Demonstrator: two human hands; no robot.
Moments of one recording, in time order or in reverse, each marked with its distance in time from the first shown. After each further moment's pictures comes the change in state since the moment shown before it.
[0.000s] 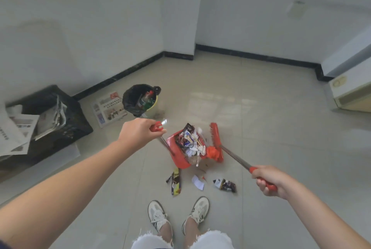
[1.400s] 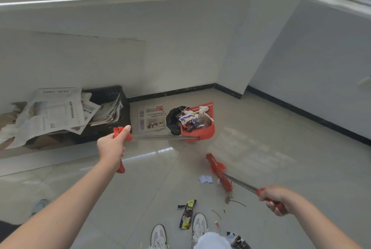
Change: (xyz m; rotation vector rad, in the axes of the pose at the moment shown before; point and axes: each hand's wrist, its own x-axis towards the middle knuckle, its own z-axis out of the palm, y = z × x) left_hand -0.084 -0.139 -0.073 -1.143 0.711 -1.052; right_hand 0.038 -0.141 0.073 -0.642 -0.023 0.020
